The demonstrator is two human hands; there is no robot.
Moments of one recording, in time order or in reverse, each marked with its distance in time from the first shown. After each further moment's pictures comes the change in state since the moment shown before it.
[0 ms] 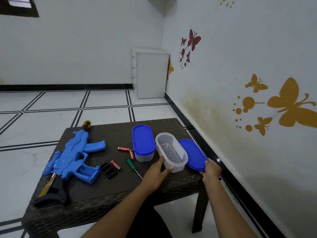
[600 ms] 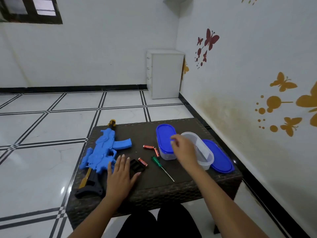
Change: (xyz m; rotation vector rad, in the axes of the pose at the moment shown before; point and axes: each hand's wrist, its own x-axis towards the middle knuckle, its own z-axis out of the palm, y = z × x) left_hand -0.091 -0.095 -0.129 0.901 0.299 -0.239; right_hand -0.141 -0.004 0.115 -0.922 -0.461 -0.935
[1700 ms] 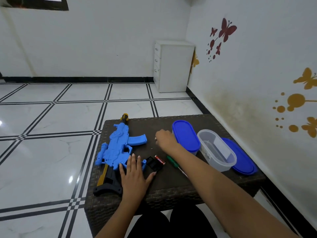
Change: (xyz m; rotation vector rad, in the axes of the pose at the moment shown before) left_hand -0.002 -0.006 0.004 -0.062 -0.034 -0.175; right_hand 0.065 -0.068 0.103 -0.623 -0.475 -0.215
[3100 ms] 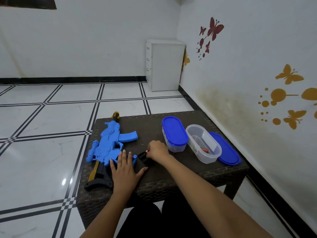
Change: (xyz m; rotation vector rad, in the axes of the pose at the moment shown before) left_hand -0.003 0.002 -0.006 0.039 0.021 0.008; right_hand -0.044 -0.005 0.027 0.287 -0.138 0.151
